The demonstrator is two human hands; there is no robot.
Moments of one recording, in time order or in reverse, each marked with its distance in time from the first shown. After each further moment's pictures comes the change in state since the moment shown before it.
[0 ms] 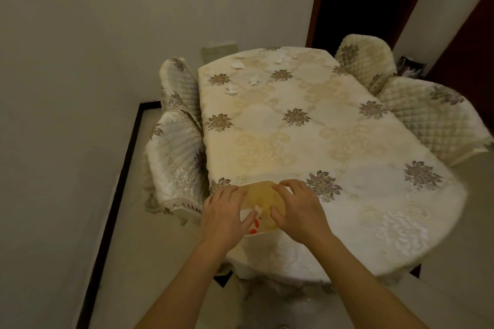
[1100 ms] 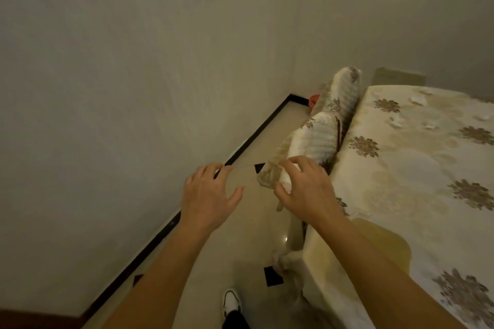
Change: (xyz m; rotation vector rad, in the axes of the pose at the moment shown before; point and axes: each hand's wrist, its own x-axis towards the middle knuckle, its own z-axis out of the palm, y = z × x) left_hand -0.147 -0.127 -0.134 0.309 0.320 -0.698; right_hand 0.073 -0.208 0.036 0.132 -0.026 -0.711
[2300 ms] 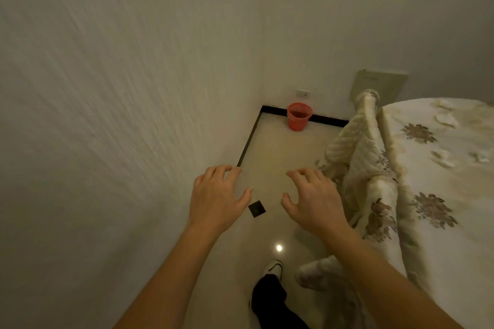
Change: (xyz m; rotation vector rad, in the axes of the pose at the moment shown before) left_hand 0.444 -0.181 0.158 -0.138 -0.135 0.278; right_hand 0.391 0.018 0.198 -0.180 -0.074 0.322
